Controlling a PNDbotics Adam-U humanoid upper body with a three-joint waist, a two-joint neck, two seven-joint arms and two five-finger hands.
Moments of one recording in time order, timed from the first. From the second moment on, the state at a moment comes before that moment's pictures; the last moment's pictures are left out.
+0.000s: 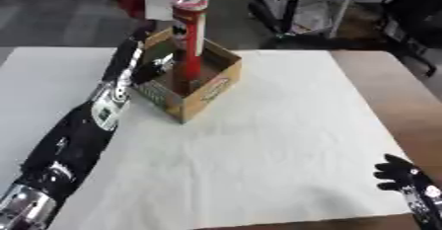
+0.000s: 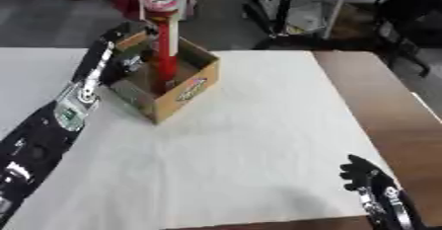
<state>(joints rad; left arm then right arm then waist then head) -0.77 0.44 -0.10 -0.93 -0.59 -0.14 0.22 -0.01 -0.15 0.10 -1.68 0.26 -0.27 0.09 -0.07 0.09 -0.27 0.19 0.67</state>
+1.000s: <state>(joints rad) -0.06 0.25 0.11 -1.79 -0.14 -0.05 0.11 -0.01 -0.15 0.06 -1.68 0.27 -0.26 0.06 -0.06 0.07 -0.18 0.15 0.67</state>
